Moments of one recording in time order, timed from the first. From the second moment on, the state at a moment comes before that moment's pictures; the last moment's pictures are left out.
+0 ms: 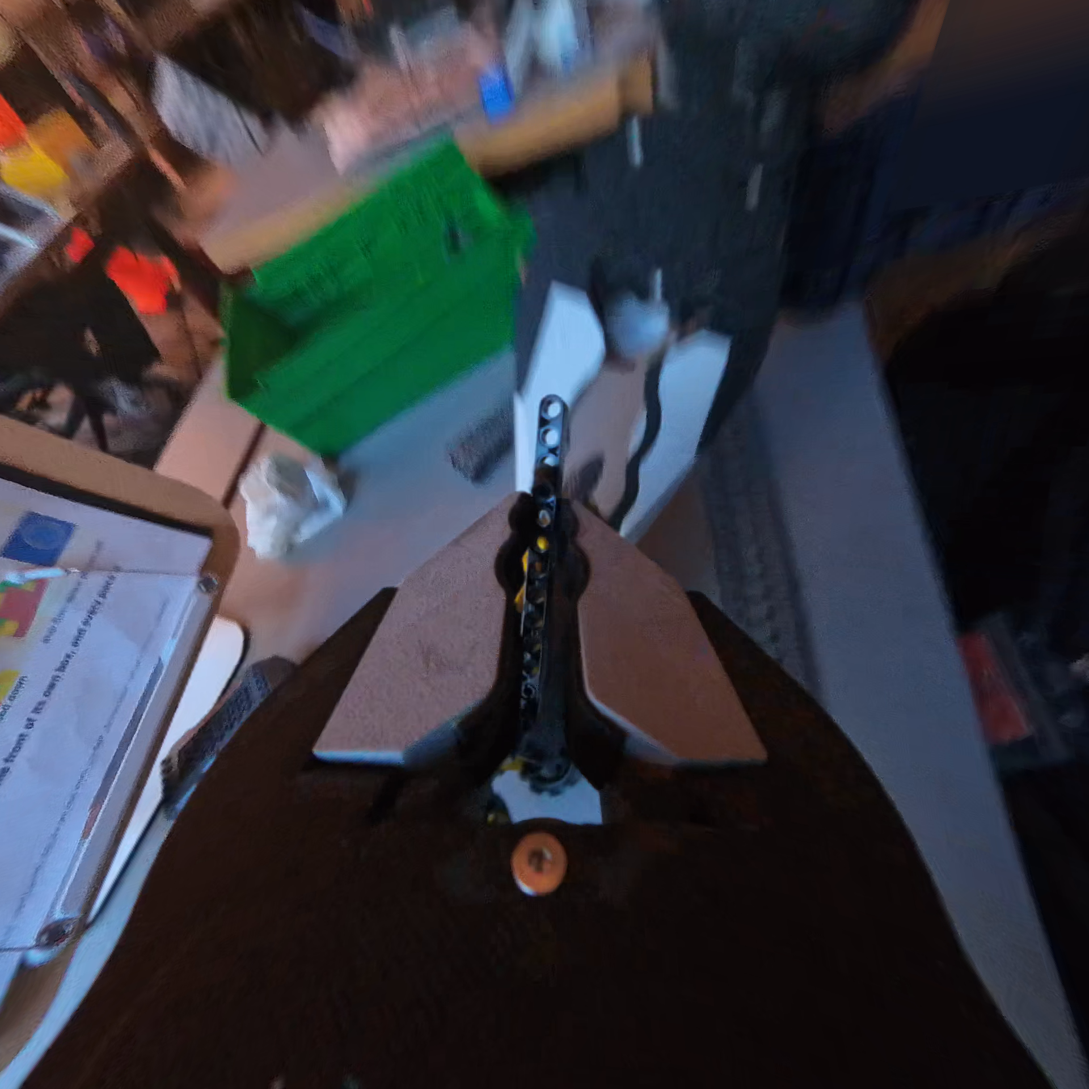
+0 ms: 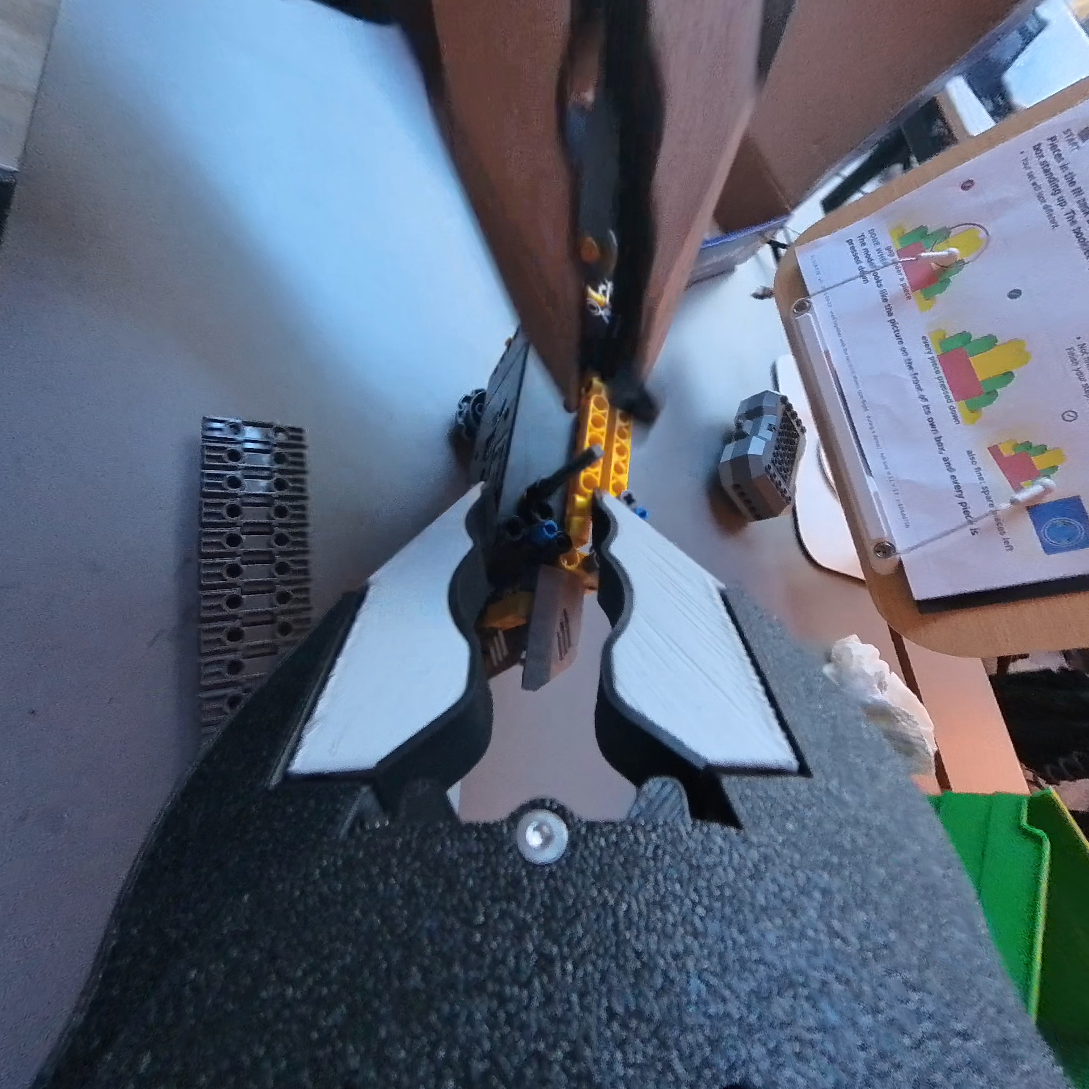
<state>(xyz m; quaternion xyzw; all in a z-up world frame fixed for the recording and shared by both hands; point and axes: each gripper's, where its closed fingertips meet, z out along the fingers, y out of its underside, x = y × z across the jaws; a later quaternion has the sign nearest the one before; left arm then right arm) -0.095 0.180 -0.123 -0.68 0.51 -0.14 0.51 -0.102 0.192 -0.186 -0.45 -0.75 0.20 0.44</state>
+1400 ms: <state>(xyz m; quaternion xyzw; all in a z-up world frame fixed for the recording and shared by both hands) -0.123 0.155 -0.275 -0.79 0.50 -0.15 0.33 0.058 0.340 -0.239 -0.75 -0.48 0.24 0.39</state>
